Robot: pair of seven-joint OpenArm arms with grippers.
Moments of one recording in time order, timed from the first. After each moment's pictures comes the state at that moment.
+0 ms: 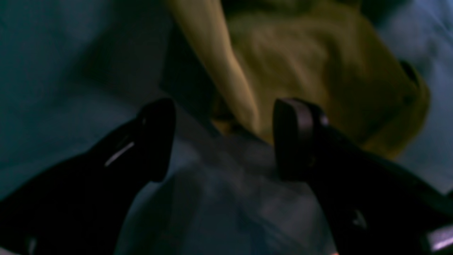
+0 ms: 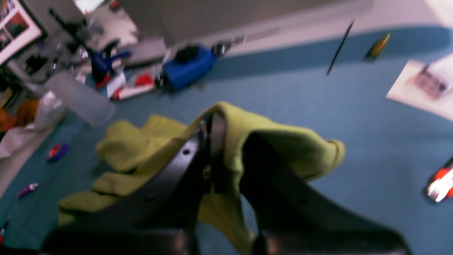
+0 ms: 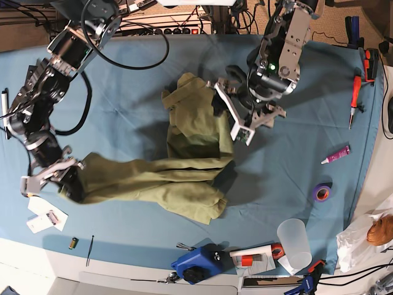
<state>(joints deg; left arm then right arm) 9.5 -5.3 19.5 112.3 -10.4 -0.3 57.2 14.4 12.2 35.8 95.1 42.1 34.7 -58.1</state>
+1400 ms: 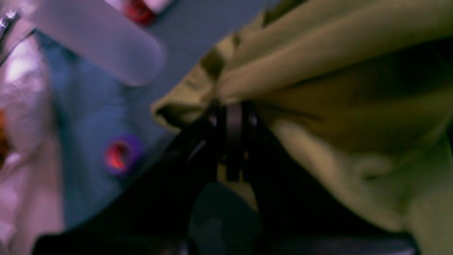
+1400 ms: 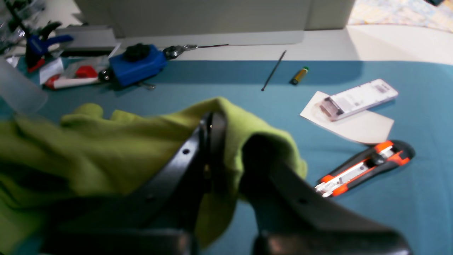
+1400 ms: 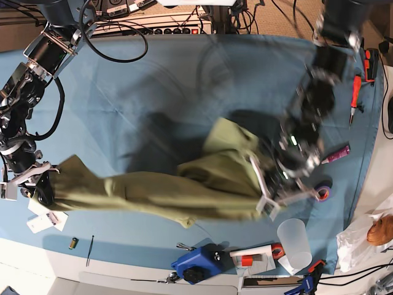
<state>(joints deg) -20.2 -16.7 19.8 90.1 -4.7 -4.8 45.9 15.4 21.2 35.6 94.9 35.2 34.7 -55.1</state>
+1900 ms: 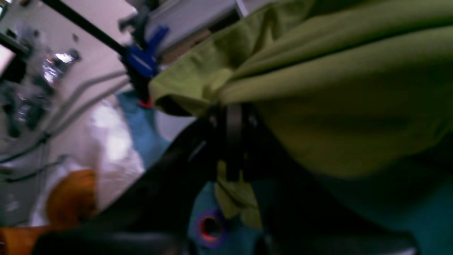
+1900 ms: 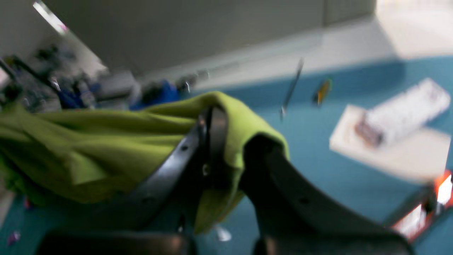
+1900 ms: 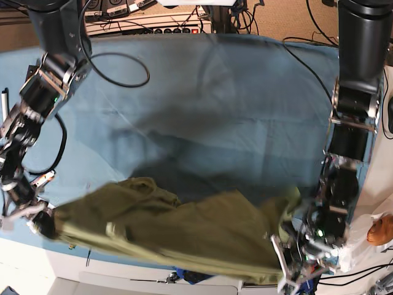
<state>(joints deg) -47.2 -18.0 19.9 68.6 -12.6 -12.1 47.6 34.8 21.2 35.4 71.6 35.0 35.0 -54.1</state>
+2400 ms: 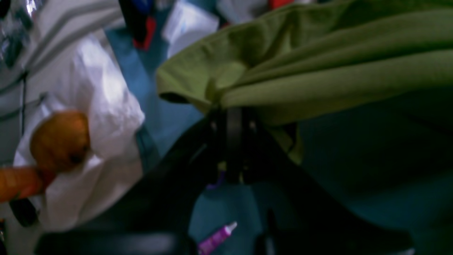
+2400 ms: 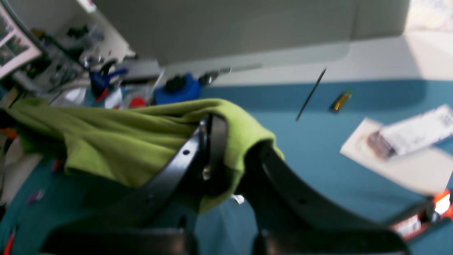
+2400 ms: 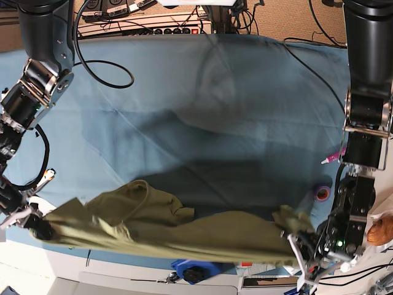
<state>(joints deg) -48.0 -22.2 19.9 69.1 -22.0 -9.6 65.4 38.0 27.7 31.8 71.3 47.9 35.3 -72.8</state>
